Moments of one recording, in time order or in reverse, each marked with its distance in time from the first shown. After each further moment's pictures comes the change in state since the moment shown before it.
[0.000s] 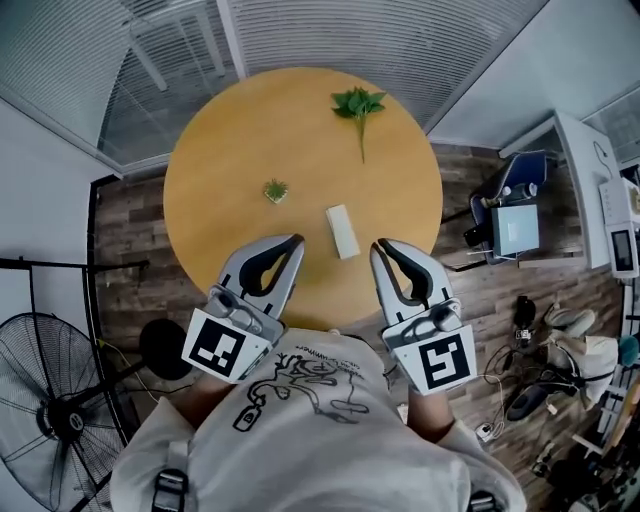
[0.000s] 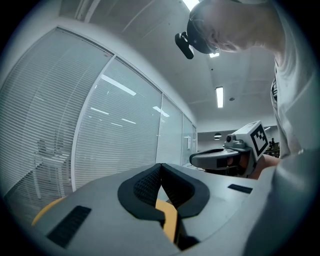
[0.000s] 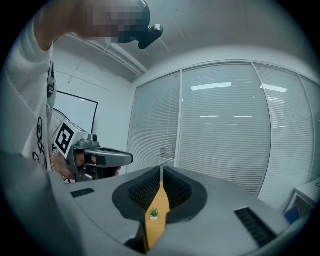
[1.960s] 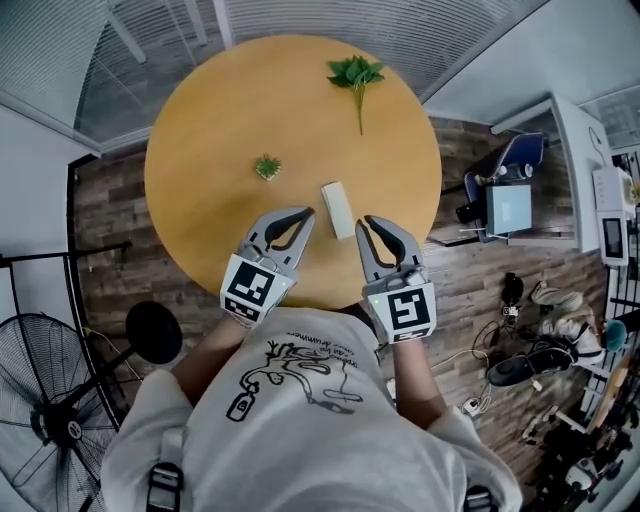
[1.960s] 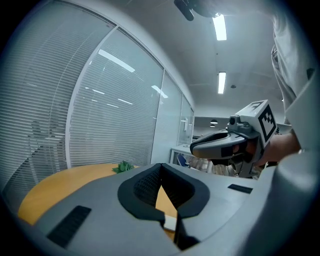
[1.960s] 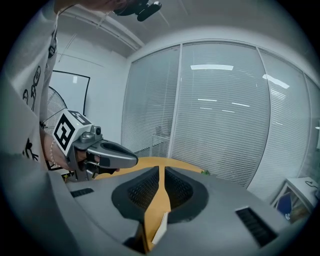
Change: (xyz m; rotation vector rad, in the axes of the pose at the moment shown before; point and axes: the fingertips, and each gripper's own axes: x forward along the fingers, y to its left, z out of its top) left arm 0.048 0.047 -0.166 -0.018 0.211 -0.069; right arm 0.052 -0.013 -0.157 -0.067 0.292 -0.048
